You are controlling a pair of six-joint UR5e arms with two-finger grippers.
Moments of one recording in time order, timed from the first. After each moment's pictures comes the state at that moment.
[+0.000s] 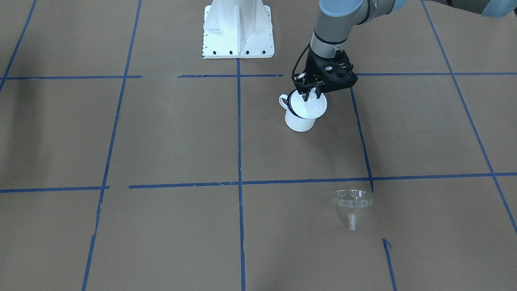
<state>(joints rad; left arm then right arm) -0.60 -2.06 -2.01 -1.38 -1.93 -1.37 1.45 -1.63 1.79 -1.79 2.31 -0.13</state>
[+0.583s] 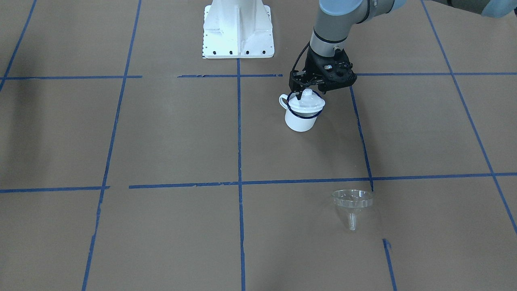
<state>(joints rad) -0.59 -2.06 -2.01 -1.38 -1.93 -1.37 1.45 -1.63 1.79 -1.79 2.31 -0.13</state>
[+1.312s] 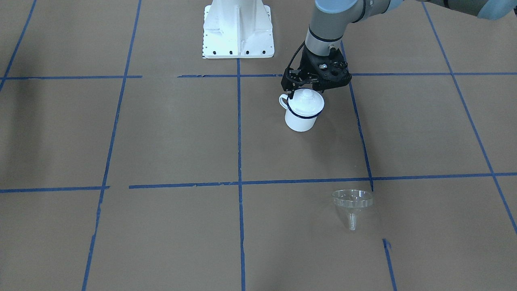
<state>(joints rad) -0.59 -2.09 -1.99 -1.42 -1.93 -1.37 1.45 -1.63 1.79 -1.79 2.31 -0.13</state>
